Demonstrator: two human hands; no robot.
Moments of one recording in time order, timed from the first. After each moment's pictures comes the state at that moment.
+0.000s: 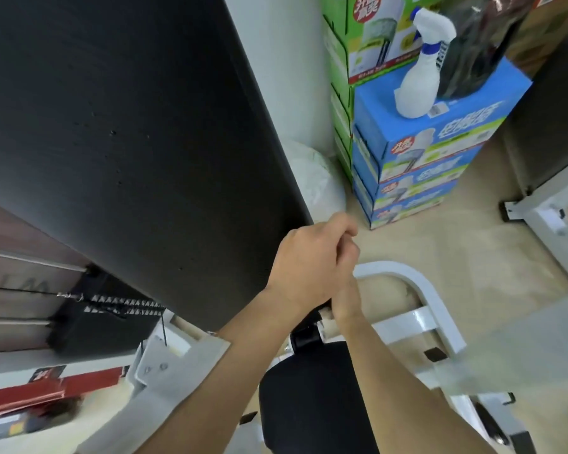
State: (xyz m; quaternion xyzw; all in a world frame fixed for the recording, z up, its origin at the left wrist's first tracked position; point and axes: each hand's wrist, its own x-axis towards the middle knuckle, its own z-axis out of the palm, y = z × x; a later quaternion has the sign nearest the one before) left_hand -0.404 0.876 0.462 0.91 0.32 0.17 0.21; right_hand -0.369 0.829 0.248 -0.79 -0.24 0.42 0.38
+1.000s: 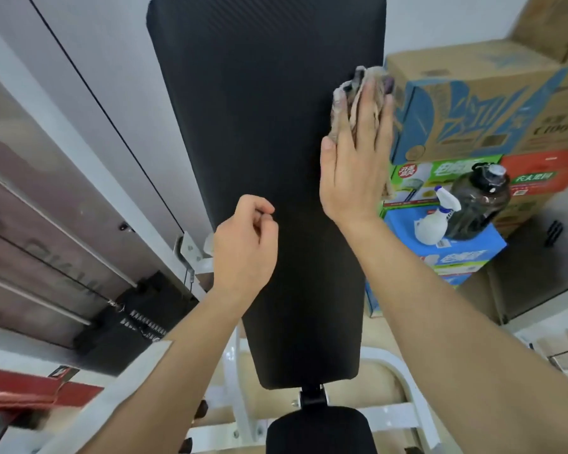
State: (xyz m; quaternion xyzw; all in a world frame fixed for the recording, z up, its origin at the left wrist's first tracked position) left_hand -0.550 0.938 0.686 0.72 0.52 0.41 0.21; right_hand -0.374 0.979 0.696 -0.67 -0.55 -0.27 0.42
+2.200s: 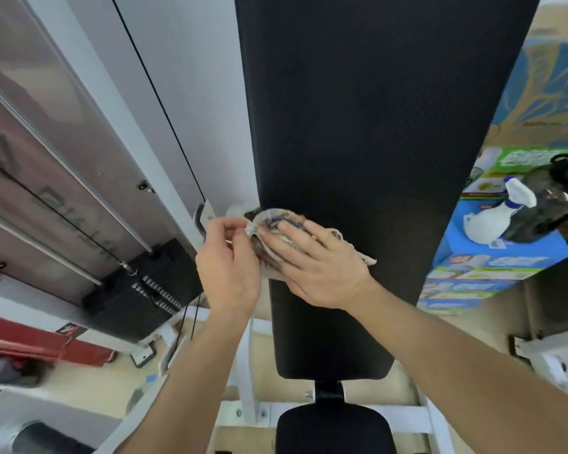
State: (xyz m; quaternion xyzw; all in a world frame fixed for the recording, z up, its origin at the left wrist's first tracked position) left_hand -0.628 0.953 0.588 0.50 0.66 0.50 0.26; right_hand -0.461 0.963 0.520 -0.37 -0.84 -0.37 0.13
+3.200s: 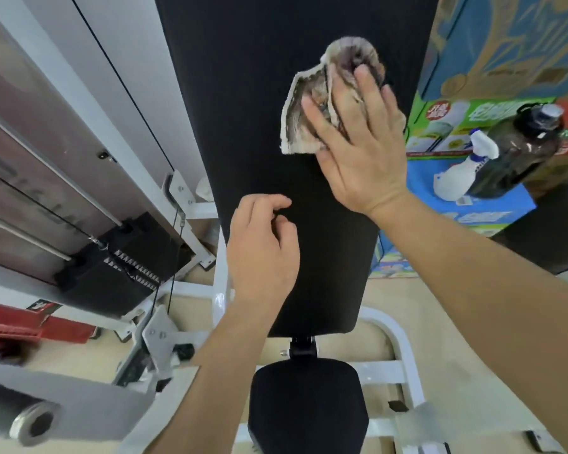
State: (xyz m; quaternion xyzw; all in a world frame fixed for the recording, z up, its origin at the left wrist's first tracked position) left_hand -0.545 0.887 0.560 0.68 0.55 0.44 0.18; right_hand -0.357 0.957 0.582 -0.53 -0.70 -0.39 0.28
